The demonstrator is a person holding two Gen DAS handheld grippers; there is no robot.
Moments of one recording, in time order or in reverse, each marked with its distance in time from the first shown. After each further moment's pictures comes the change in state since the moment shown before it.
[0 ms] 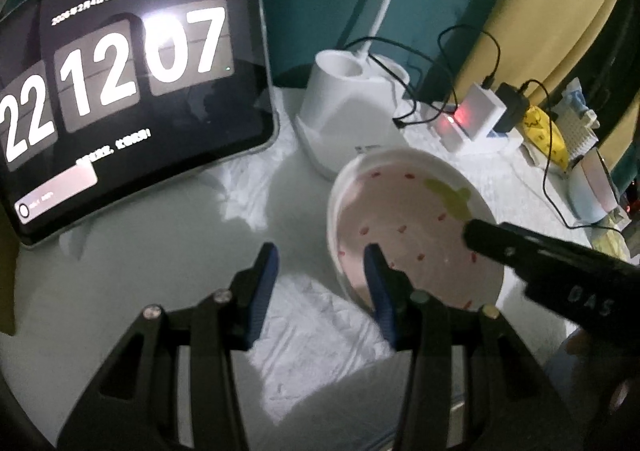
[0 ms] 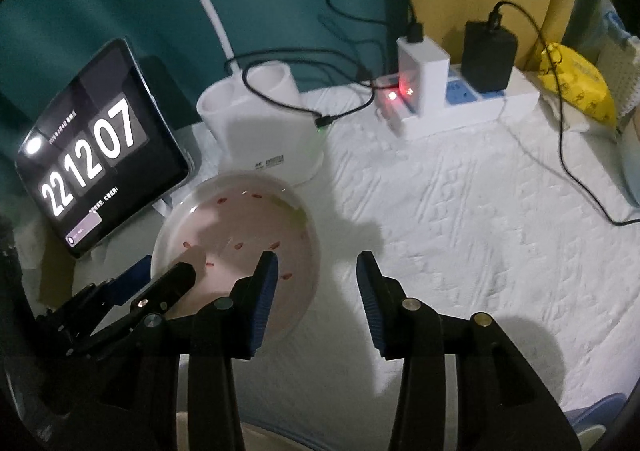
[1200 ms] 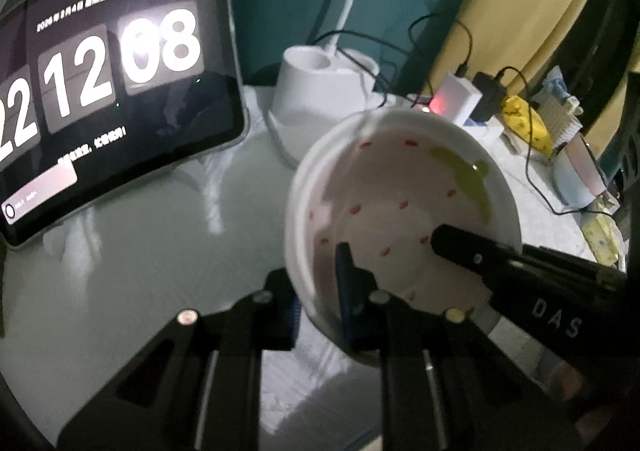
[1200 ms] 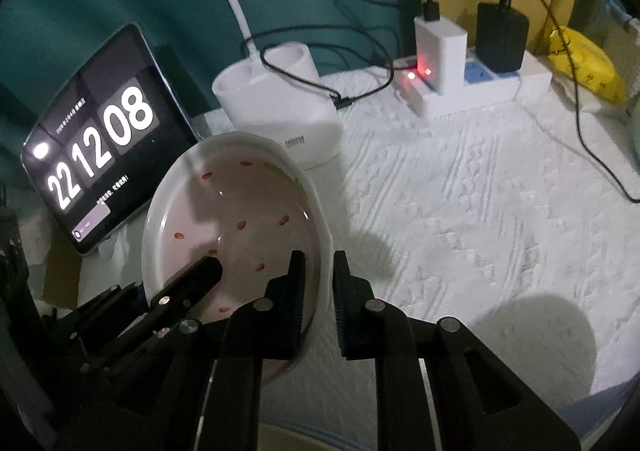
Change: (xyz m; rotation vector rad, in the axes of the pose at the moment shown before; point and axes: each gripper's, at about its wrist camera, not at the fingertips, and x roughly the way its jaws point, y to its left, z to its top) left arm -0.007 -0.012 -0.007 0.048 -0.033 -0.045; right arm 0.003 0.010 -0.018 0.017 -0.016 0.034
